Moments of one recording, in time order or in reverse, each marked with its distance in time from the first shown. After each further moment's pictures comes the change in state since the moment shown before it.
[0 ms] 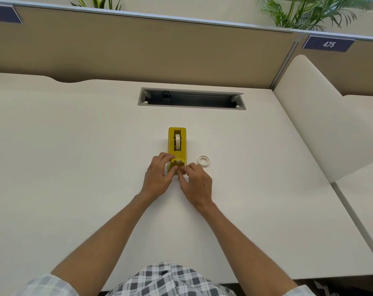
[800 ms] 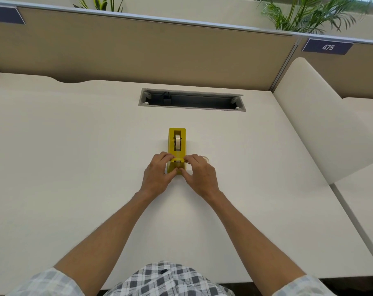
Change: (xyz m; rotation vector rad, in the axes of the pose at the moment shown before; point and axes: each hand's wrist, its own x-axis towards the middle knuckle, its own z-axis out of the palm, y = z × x) left_hand 0.003 0.002 -0.002 0.110 0.006 0.038; right_hand 0.025 0.018 -0.013 -0.024 -0.155 -0.088
